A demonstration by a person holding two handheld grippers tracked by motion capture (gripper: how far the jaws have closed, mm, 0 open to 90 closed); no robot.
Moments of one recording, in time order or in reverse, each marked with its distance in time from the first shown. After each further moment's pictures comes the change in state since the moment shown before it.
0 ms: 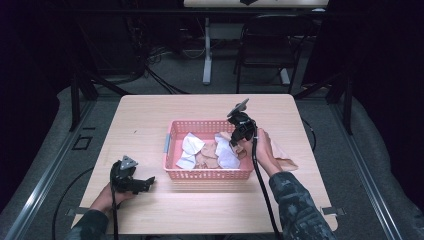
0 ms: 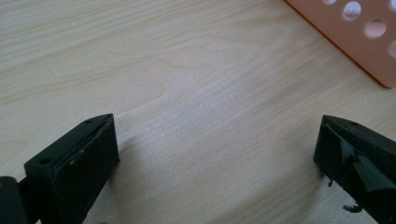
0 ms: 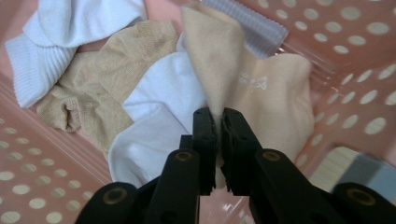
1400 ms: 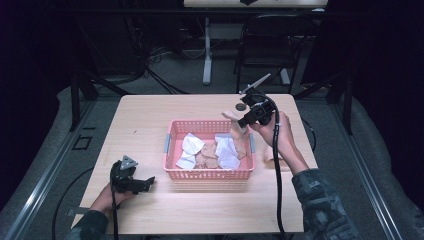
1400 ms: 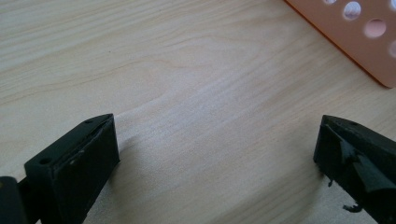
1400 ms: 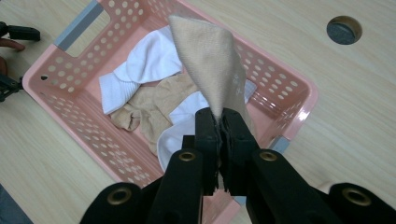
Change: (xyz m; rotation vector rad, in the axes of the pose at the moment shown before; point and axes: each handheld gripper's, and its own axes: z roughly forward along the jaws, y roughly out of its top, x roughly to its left) left arm 0.000 0.000 0.000 0.000 -0.001 -0.002; right arm 0.015 -0.012 -0.124 -0.211 0.004 -0.094
